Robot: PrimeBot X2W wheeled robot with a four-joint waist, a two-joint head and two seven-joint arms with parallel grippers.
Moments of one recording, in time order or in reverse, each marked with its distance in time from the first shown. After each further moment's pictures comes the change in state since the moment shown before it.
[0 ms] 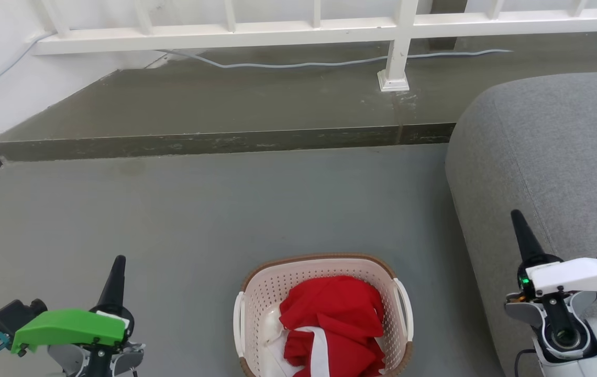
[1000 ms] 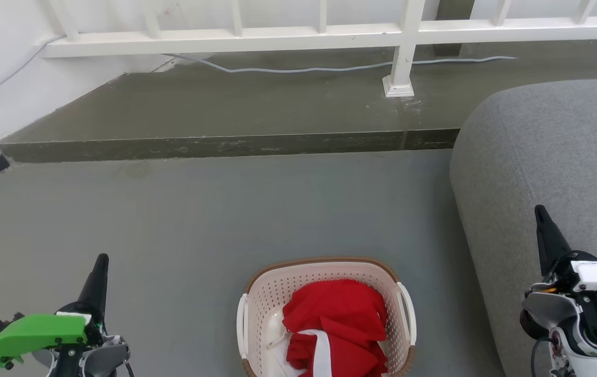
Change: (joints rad) left arm -0.001 -0.024 0.106 0.001 -0.309 -0.012 0.091; right arm 0.000 0.022 -0.113 -0.013 0.338 0.017 0.096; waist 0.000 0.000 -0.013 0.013
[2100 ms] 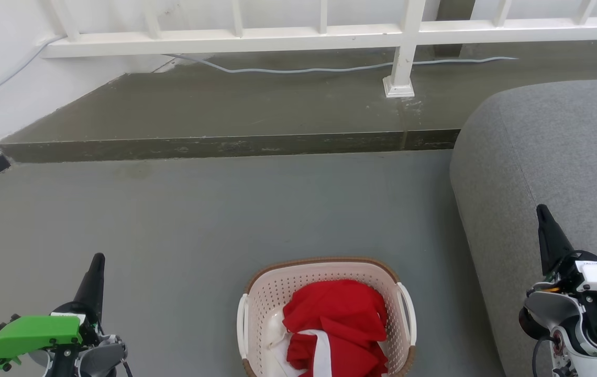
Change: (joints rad) left arm 0.000 -0.003 0.021 0.000 -0.047 -0.004 0.014; right arm 0.000 0.007 -0.020 -0.003 0.051 0.002 0.017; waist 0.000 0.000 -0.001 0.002
